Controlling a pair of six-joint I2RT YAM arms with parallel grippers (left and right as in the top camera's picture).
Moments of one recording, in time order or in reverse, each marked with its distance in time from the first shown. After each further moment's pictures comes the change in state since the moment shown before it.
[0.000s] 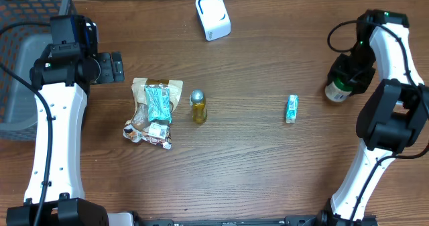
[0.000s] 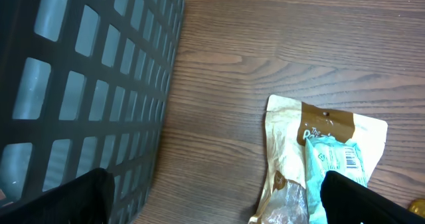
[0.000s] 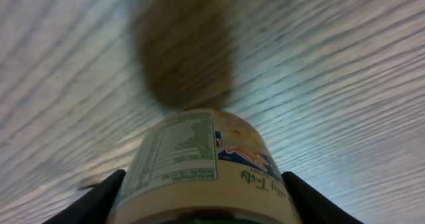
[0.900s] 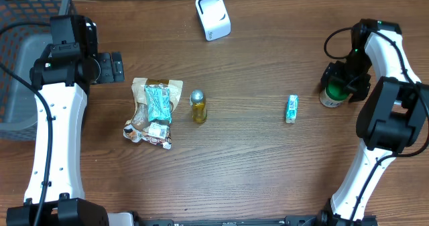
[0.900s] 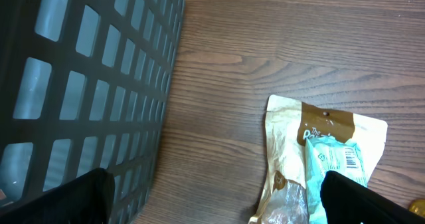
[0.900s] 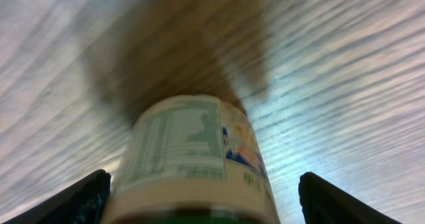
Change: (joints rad) left arm 0.000 0.000 0.000 0.000 0.000 0.000; right arm 0.001 0.000 -0.079 0.076 0.008 -0.003
